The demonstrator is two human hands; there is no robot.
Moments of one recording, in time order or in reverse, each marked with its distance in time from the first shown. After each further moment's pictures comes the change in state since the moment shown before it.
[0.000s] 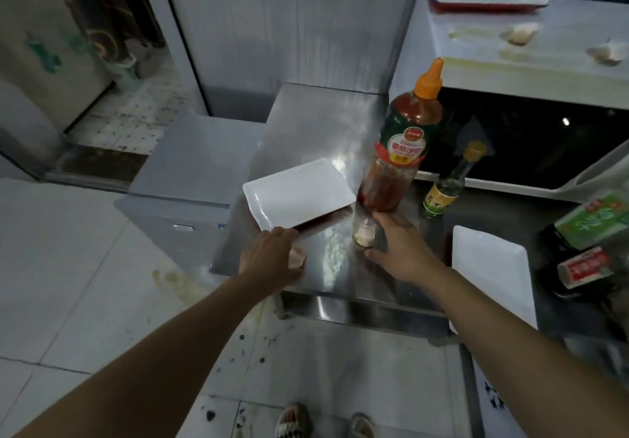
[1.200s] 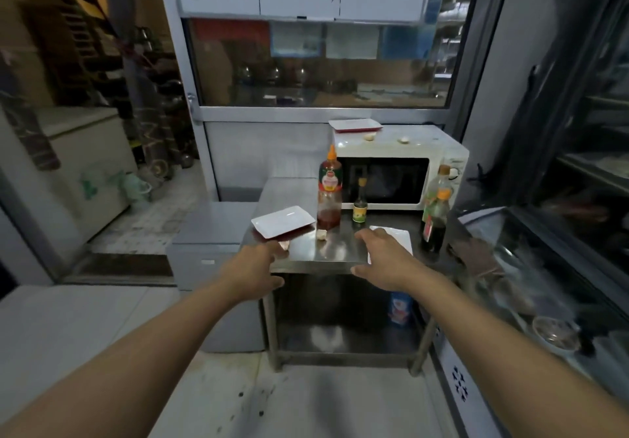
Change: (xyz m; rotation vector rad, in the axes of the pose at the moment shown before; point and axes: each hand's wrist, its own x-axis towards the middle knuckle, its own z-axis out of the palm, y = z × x) left_hand -0.371 0.095 -0.089 0.098 0.156 0.165; right_hand -0.391 -0.100 -0.077 -0.021 0.198 -0.026
